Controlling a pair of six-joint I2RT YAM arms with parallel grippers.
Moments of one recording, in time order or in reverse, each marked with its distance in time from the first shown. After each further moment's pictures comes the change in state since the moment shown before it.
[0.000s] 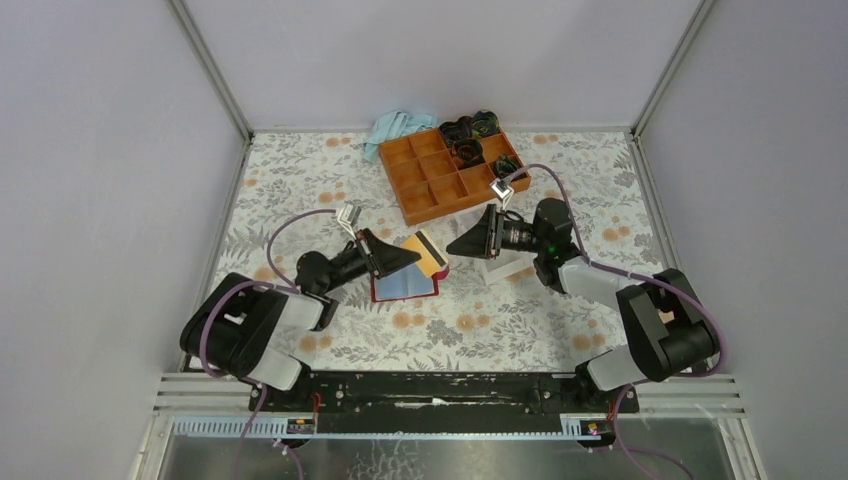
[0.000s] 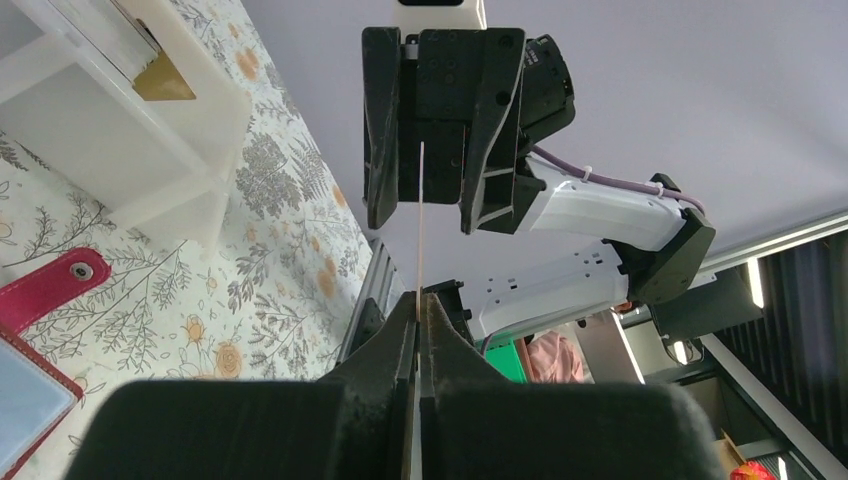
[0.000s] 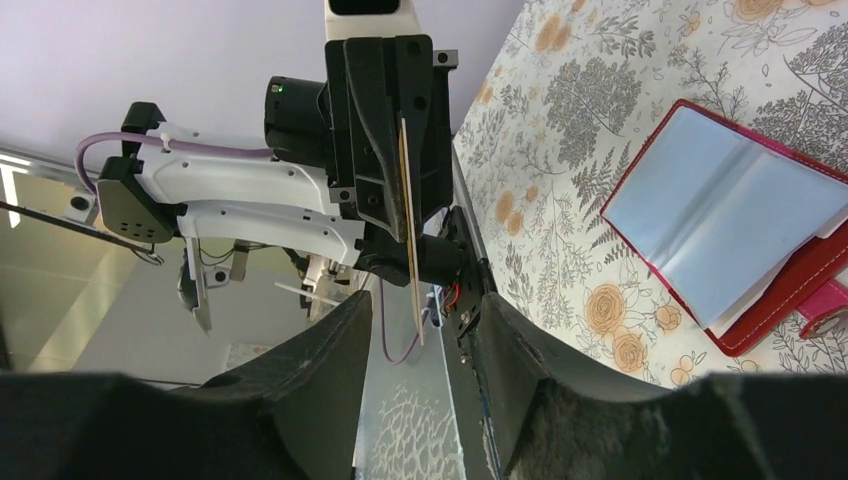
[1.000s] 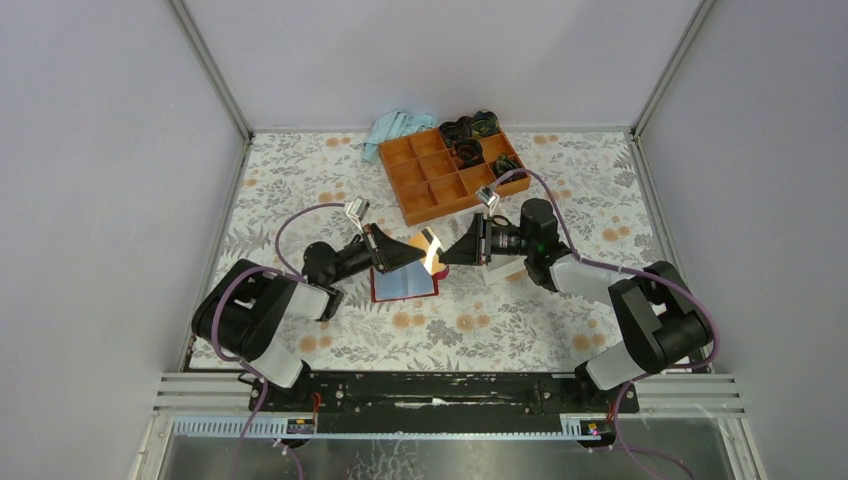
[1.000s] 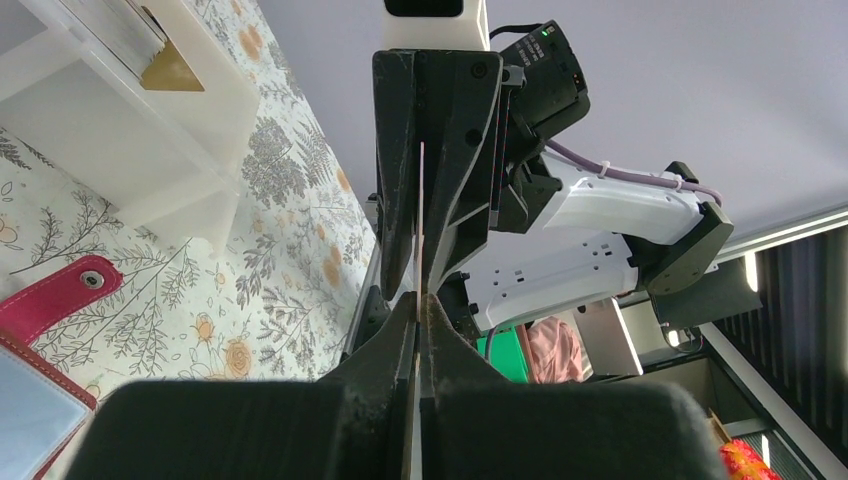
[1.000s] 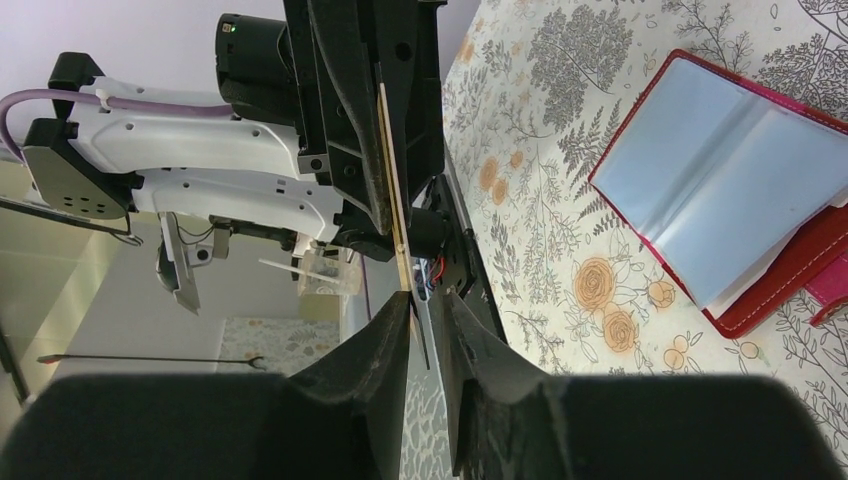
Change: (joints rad) left arm 0.000 0.103 0.081 0.002 0.064 -0.004; right arm 0.060 0.060 0.024 -0.084 0.006 -0.076
